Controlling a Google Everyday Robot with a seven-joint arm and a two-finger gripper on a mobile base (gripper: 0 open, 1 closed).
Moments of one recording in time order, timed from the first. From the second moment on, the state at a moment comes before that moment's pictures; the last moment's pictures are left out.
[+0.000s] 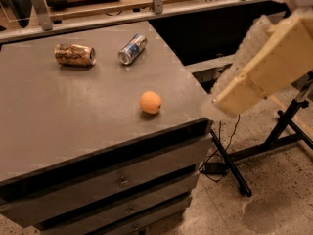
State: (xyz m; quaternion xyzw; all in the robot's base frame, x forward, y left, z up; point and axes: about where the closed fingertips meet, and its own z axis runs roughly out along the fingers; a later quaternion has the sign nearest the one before) arm 0.356 -0.073 1.103 -0.60 0.70 0.09 0.38
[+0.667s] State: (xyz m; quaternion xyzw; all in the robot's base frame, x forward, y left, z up) arm 0.450 -0.124 1.048 -0.56 0.67 0.14 0.46
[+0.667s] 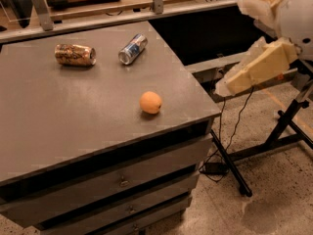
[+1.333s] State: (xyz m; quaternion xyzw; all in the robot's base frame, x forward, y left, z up) arm 0.510 -0.126 0.971 -0.54 0.69 0.15 0.46
